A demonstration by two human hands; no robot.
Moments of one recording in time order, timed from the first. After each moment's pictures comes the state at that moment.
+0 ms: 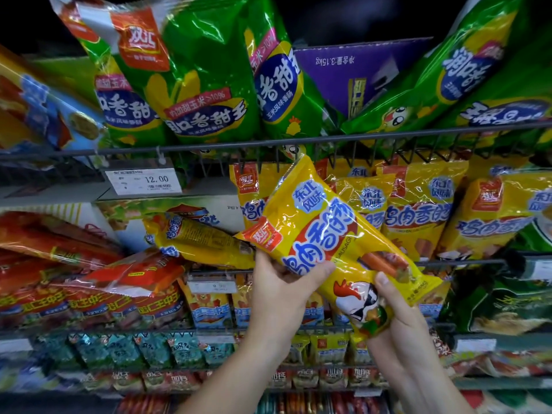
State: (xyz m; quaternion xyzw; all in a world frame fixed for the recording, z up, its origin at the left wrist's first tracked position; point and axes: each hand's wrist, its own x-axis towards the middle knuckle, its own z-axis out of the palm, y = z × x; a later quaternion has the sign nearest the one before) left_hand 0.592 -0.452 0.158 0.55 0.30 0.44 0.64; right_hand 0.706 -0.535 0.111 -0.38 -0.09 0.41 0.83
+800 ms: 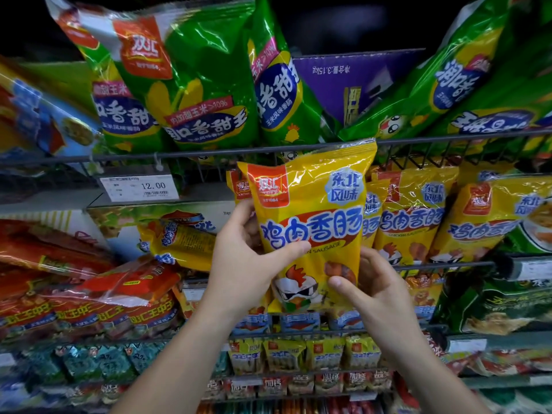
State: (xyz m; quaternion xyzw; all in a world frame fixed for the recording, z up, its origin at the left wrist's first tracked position) left_hand 0.563 -0.410 0.203 0.71 0.23 0.43 0.51; right_hand 0.712 -0.526 0.130 -0.59 -0.40 0.24 0.66
